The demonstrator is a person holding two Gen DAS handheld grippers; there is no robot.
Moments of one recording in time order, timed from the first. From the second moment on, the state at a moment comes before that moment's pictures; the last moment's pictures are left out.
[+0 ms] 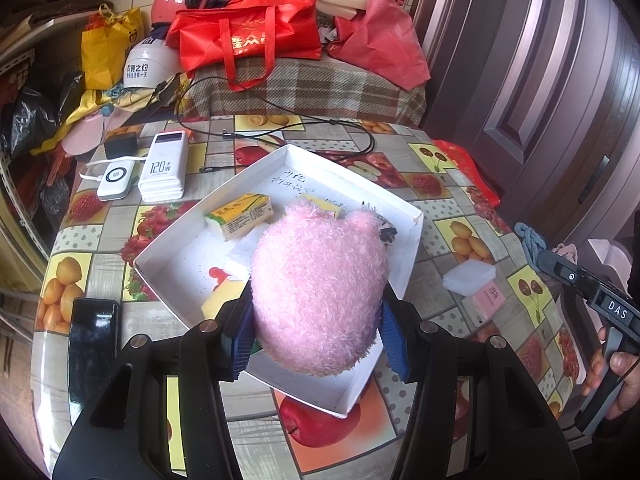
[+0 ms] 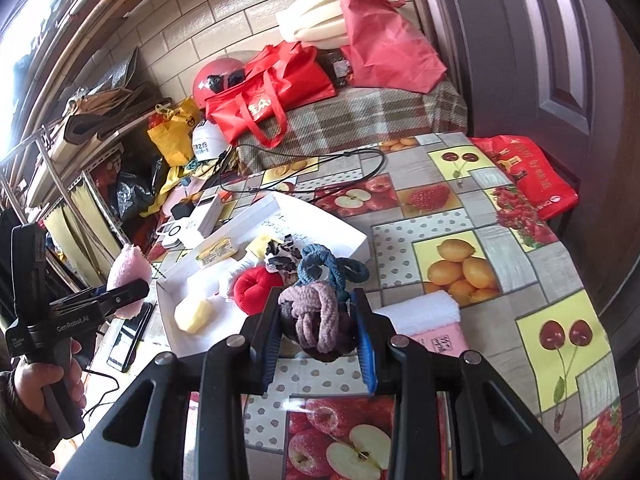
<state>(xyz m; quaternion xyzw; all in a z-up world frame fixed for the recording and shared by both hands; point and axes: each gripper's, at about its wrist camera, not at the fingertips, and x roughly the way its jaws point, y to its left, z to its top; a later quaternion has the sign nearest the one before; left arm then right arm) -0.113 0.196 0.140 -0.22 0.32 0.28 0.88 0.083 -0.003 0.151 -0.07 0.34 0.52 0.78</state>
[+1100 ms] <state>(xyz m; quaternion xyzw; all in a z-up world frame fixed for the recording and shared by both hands) -0.087 0.293 0.100 -0.23 0.30 0.36 0.85 0.003 0.156 0.076 -0.20 0.34 0.65 0.65</state>
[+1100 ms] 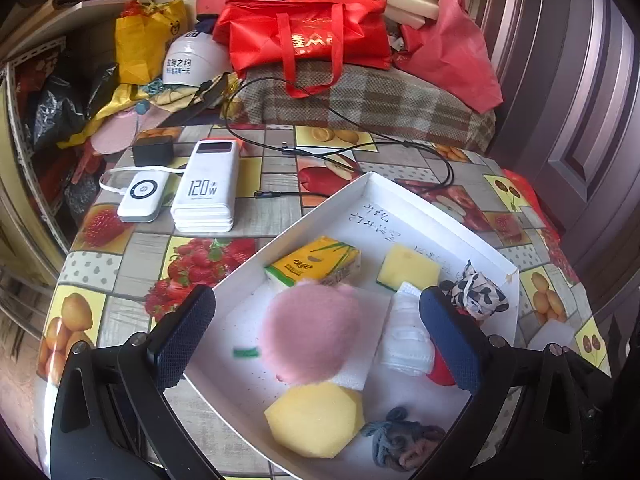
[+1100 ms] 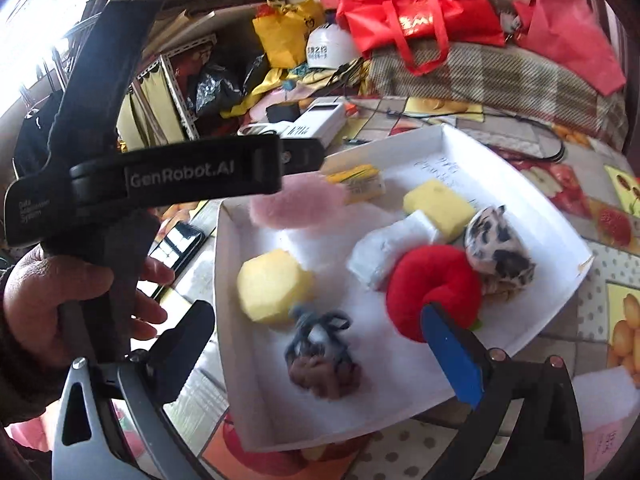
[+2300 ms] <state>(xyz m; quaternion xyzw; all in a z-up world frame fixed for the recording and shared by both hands) -0.049 0.137 0.116 -0.19 0.37 0.19 0.89 0.141 -0.039 0.048 -0.14 0.41 0.42 0.79</state>
